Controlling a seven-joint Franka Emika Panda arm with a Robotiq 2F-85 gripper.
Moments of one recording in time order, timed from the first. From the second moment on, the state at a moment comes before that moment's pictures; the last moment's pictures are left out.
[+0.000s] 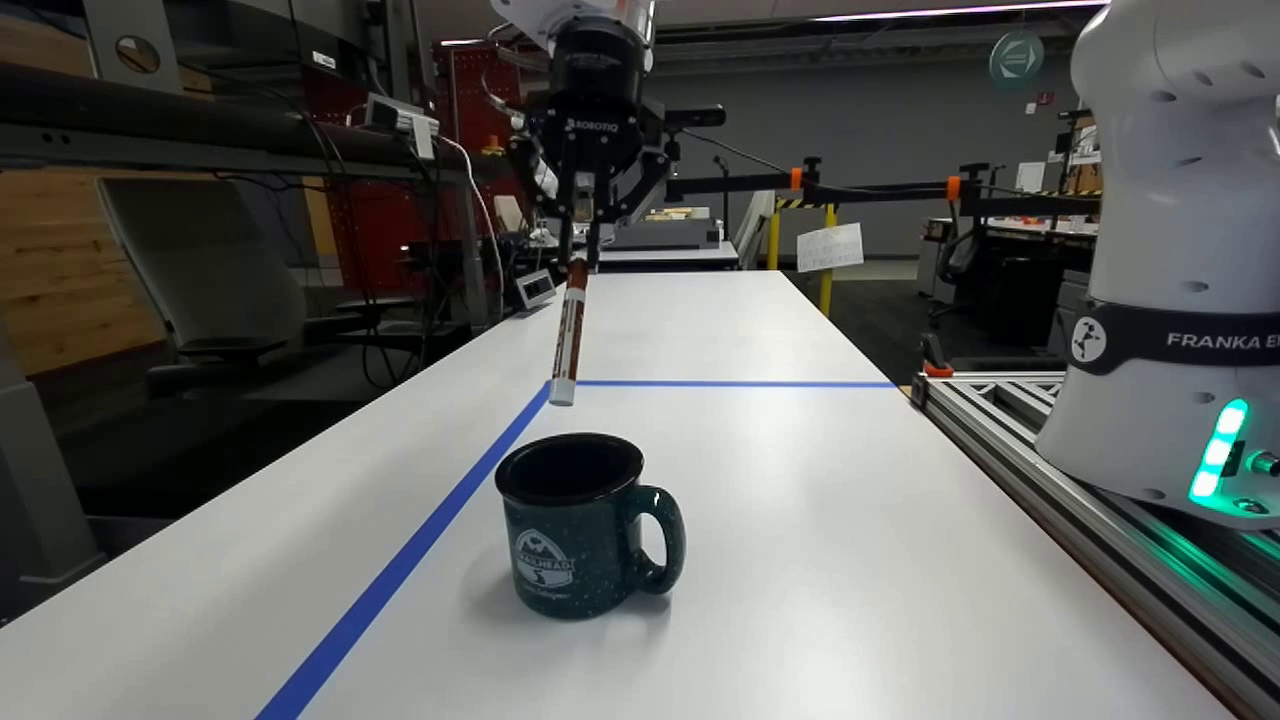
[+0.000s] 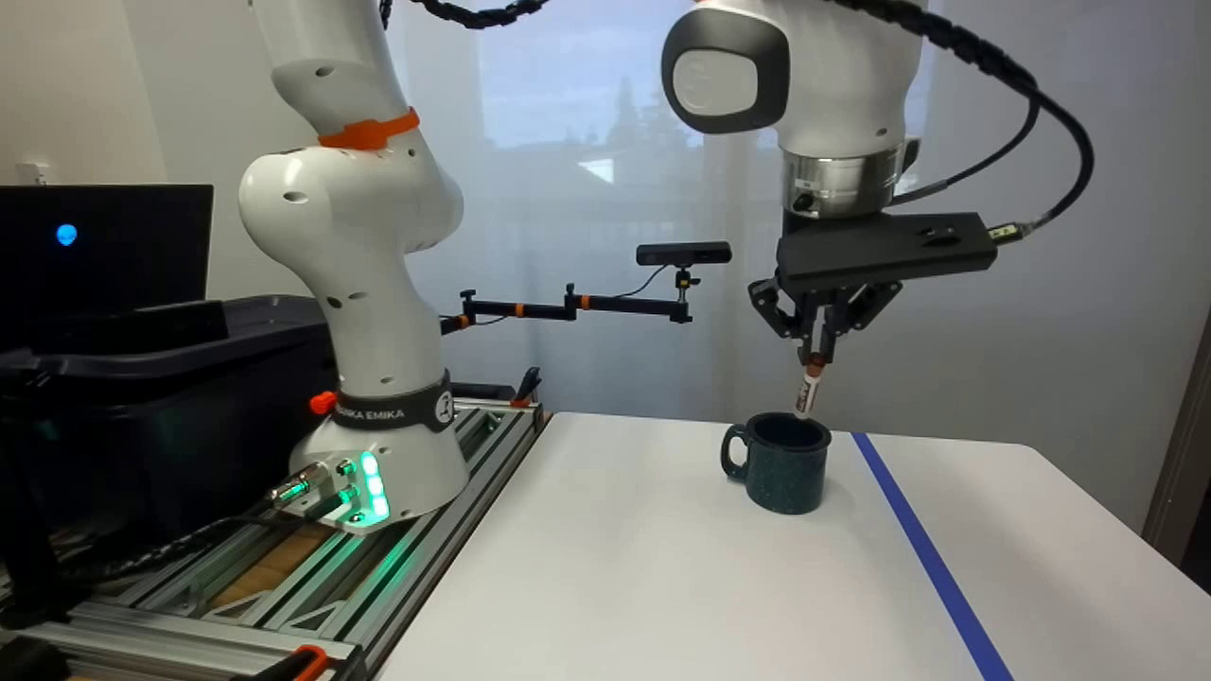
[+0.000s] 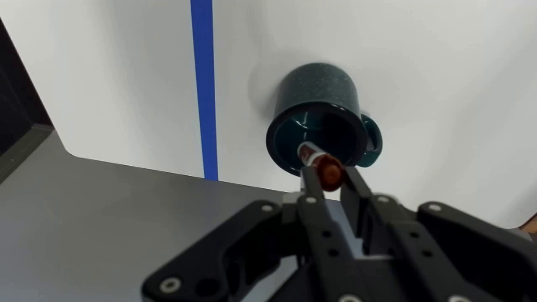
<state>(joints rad) -0.05 -0.18 -0.06 -2.52 0.55 2.32 -2.19</state>
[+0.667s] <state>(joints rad) -0.04 -0.23 -0.16 -2.64 0.56 2.62 -2.08</state>
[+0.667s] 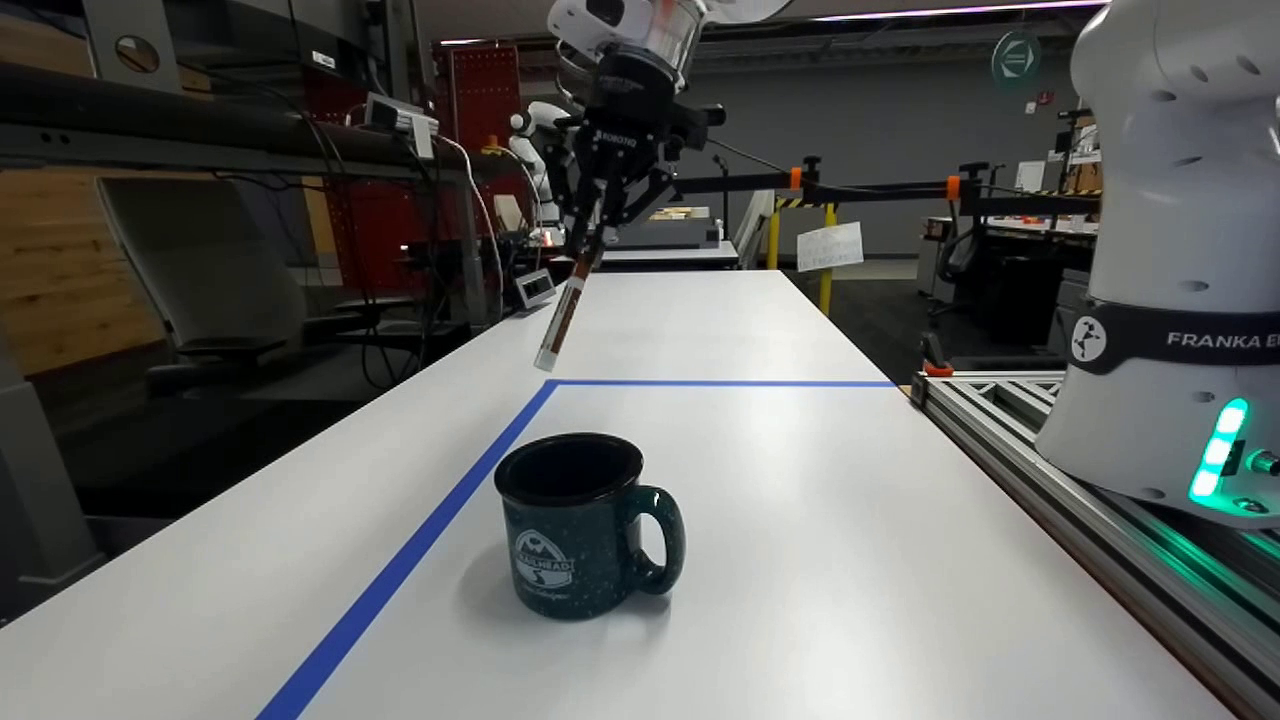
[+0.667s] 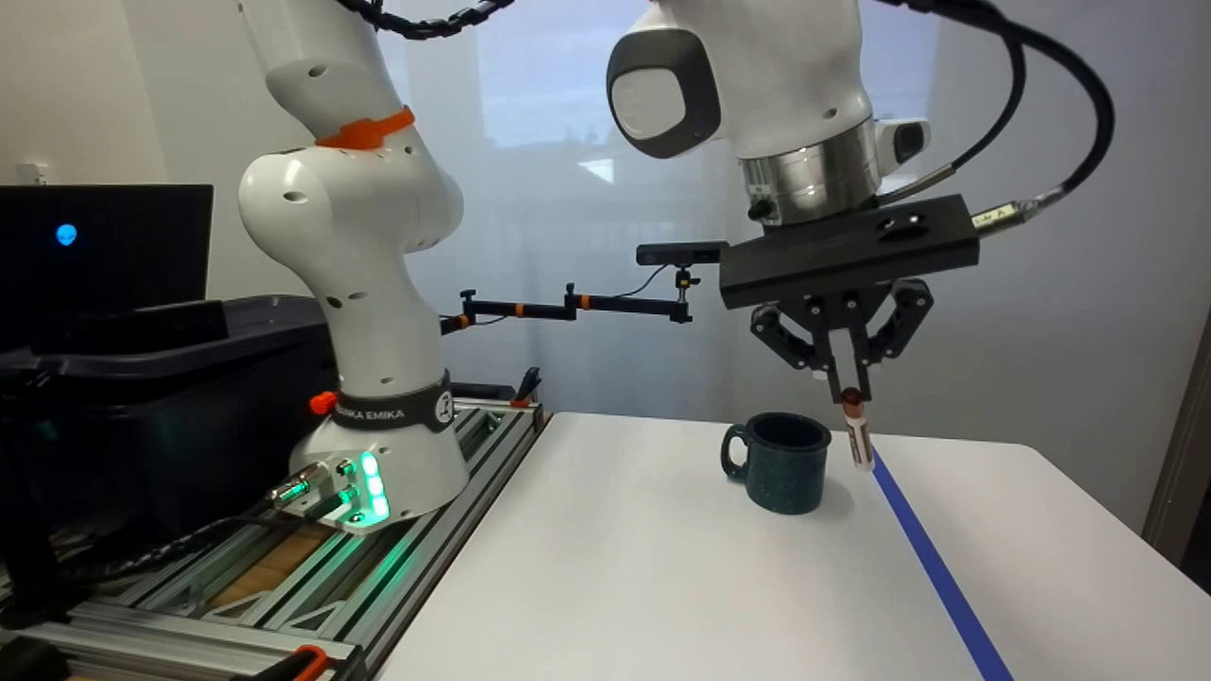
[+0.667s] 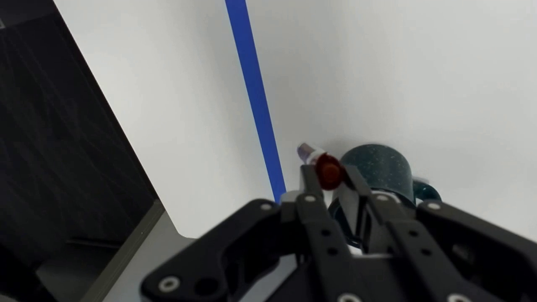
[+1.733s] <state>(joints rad) 0.04 0.10 -0.15 -2.55 0.94 2.68 -2.36</state>
